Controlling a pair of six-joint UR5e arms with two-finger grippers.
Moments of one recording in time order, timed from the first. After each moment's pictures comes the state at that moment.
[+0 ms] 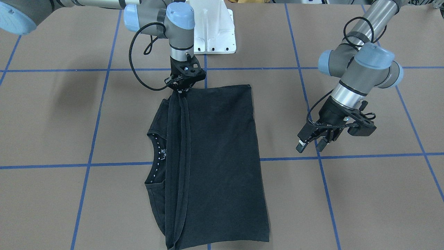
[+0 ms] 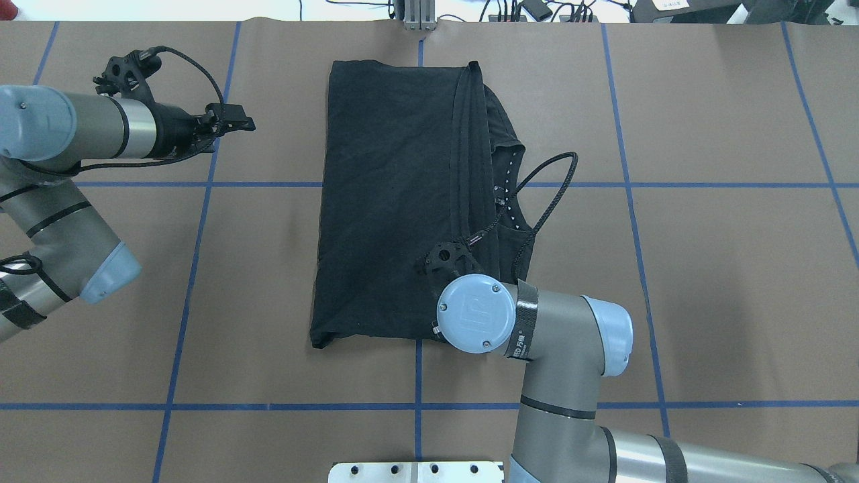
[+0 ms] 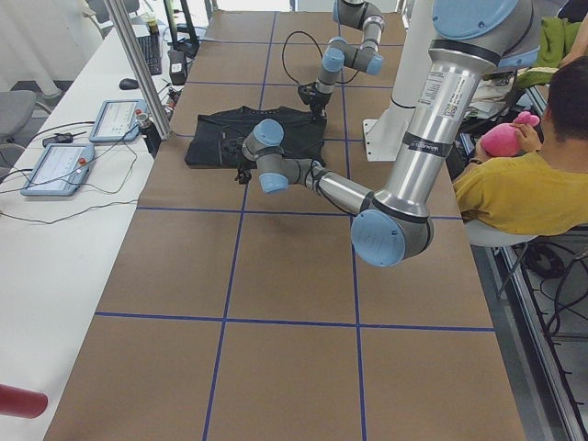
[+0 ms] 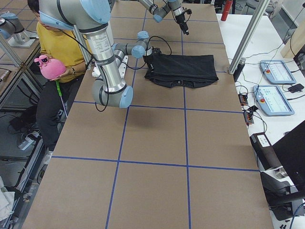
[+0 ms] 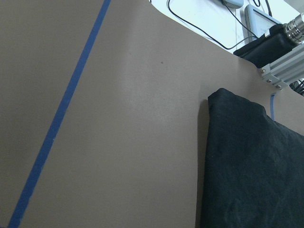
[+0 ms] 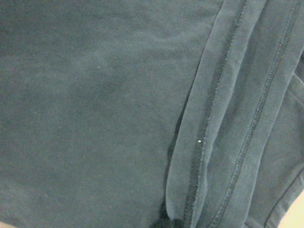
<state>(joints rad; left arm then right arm) -0.85 -1.92 -1.54 -2.48 -1.85 -1.46 0.29 -0.97 1.77 -1.65 1.55 0.91</state>
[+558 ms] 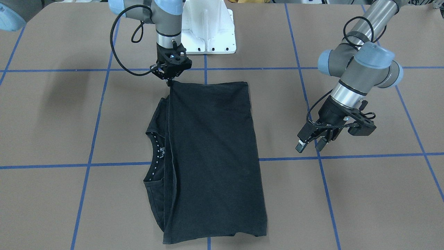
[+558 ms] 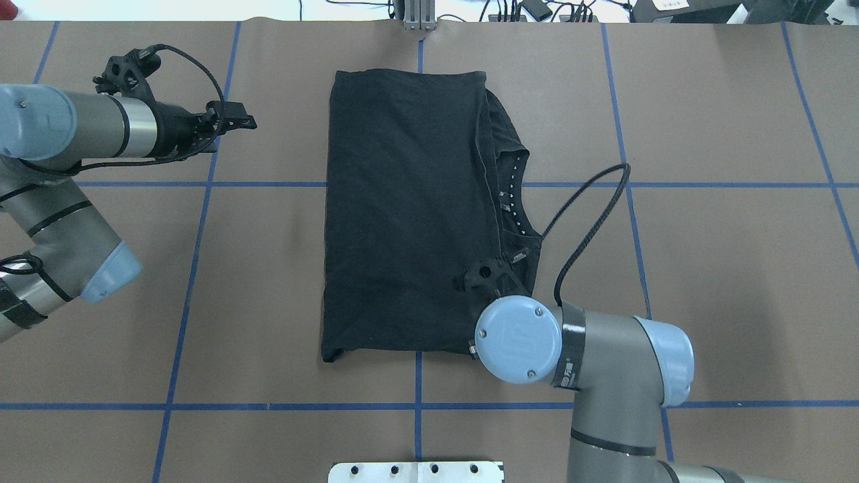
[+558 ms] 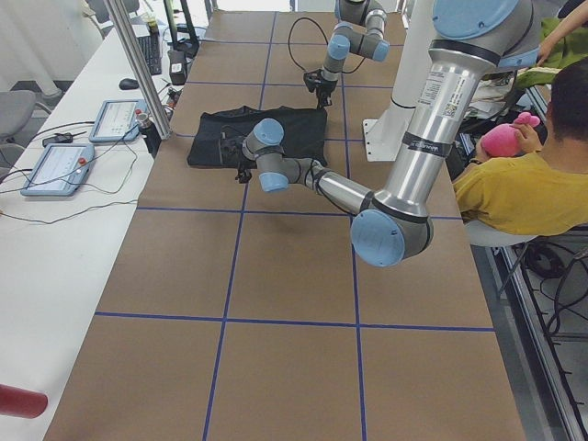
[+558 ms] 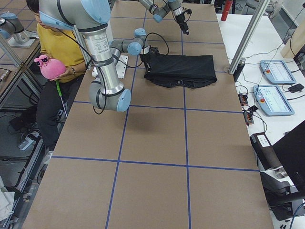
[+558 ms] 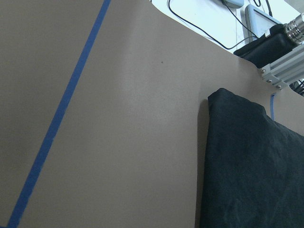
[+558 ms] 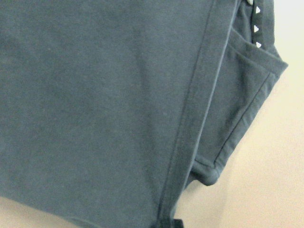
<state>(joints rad) -0.84 -1.92 -1.55 -2.48 -1.85 -1.49 0.24 -1.09 1.95 -1.80 1.53 1.07</state>
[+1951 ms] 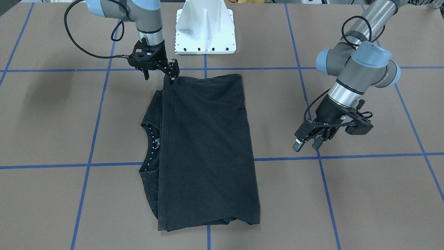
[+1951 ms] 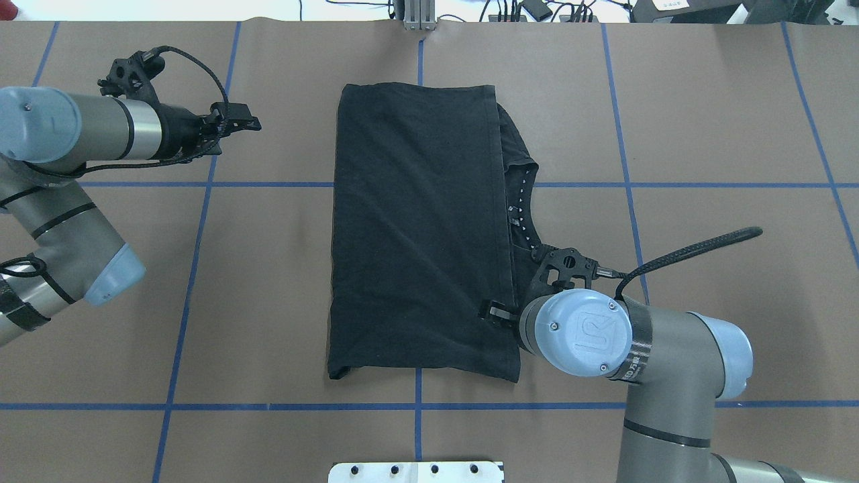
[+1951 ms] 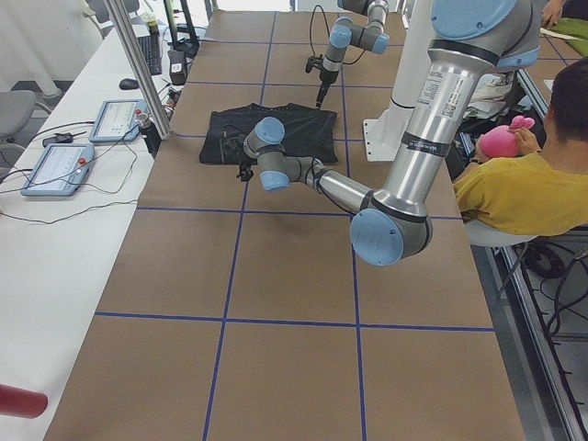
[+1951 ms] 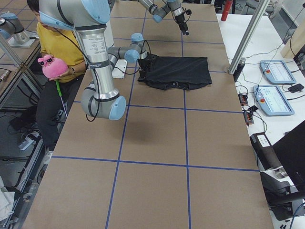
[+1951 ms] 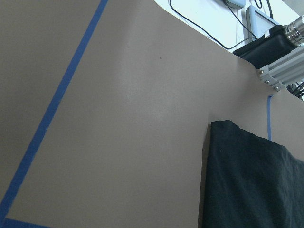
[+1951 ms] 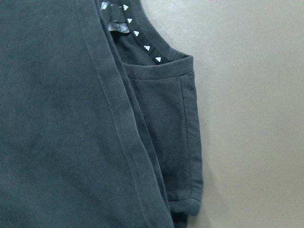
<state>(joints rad) -0.84 -1.92 -1.55 -2.48 -1.85 -1.51 0.29 -1.20 1.99 -1.56 1.55 1.80</state>
